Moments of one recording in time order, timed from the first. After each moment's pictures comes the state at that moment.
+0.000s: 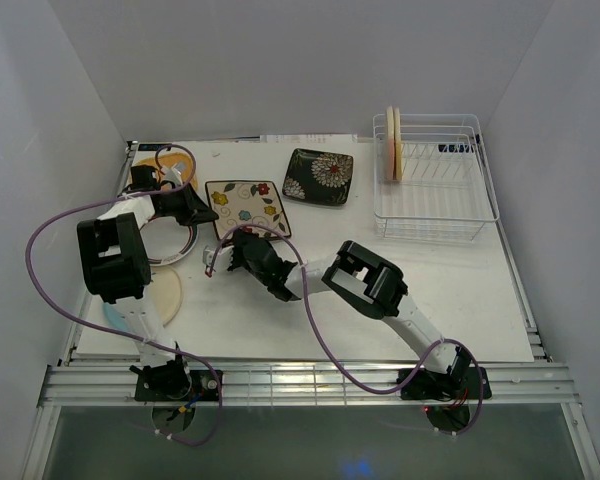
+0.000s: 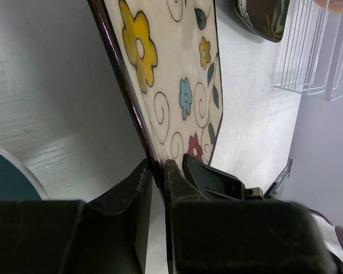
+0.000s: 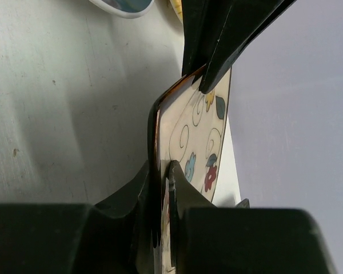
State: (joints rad) left arm 0.19 1.95 1.30 -0.39 0.86 -0.22; right arm 1.08 2.39 1.44 0.78 0.27 -1.06
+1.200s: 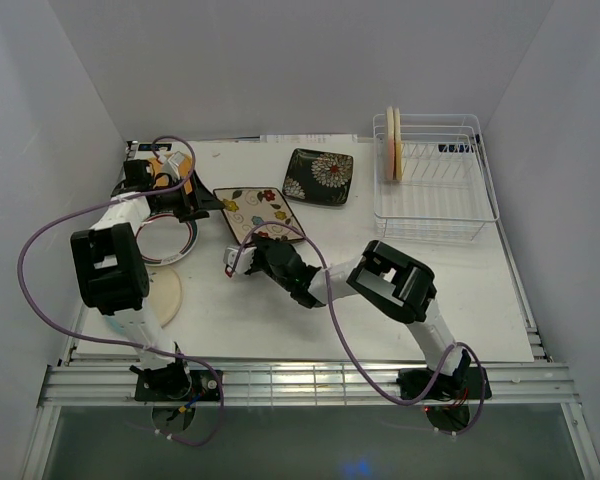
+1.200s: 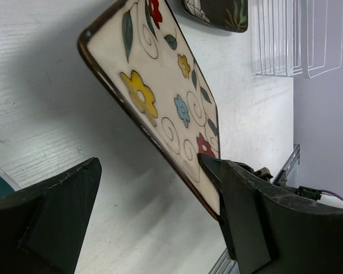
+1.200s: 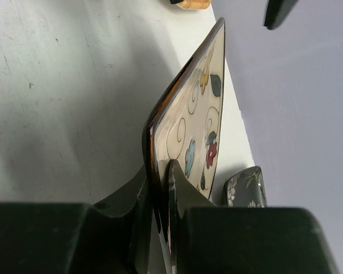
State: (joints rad) left arm 0.20 1.85 1.30 -0.41 0.94 -0.14; right arm 1.07 2.17 1.14 0.87 0.25 -0.93
